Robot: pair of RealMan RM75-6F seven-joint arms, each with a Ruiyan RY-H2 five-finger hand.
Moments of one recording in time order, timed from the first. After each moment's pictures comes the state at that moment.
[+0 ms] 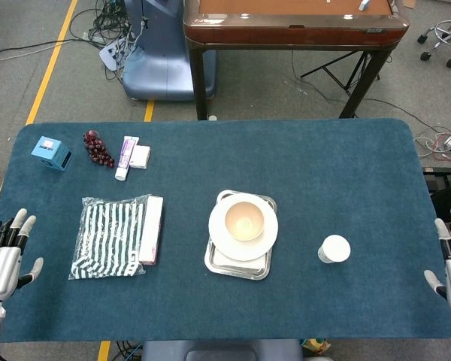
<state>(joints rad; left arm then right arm) -0.13 -1.13 -0.08 -1.65 1.40 1.45 0.25 -0.02 -1.04 -0.03 -1.80 -1.52 1.80 -0.64</state>
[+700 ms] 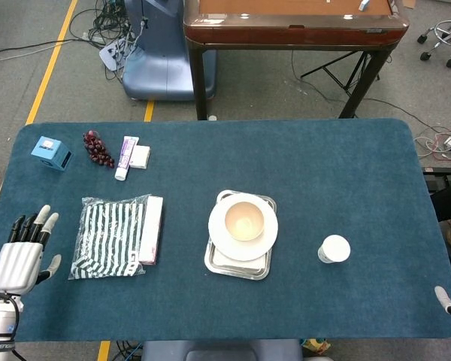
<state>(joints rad) -0.17 -1.15 -0.07 -1.69 1.43 1.42 0.34 -0.14 -1.11 0.00 -1.69 -1.62 1.89 -0.57</state>
